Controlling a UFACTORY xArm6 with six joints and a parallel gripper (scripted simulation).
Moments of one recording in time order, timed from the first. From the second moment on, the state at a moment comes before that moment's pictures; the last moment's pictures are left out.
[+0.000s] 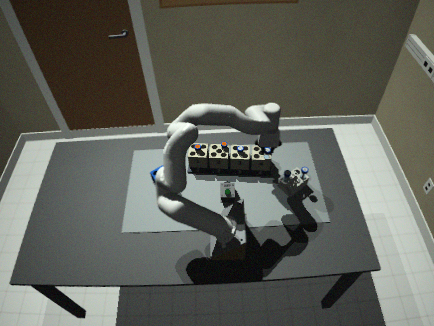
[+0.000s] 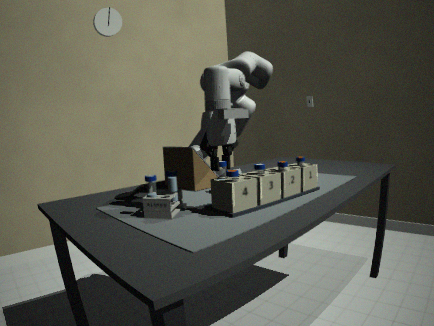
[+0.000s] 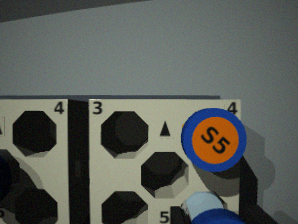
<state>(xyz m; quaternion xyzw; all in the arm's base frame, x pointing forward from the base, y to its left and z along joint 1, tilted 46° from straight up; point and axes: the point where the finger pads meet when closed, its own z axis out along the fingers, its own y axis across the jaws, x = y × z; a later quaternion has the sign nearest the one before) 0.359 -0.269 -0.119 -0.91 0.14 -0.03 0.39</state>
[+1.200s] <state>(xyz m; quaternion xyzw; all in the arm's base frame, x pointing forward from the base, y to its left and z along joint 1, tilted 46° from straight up) 0.363 -0.254 -0.134 -0.91 0.14 -0.03 0.39</state>
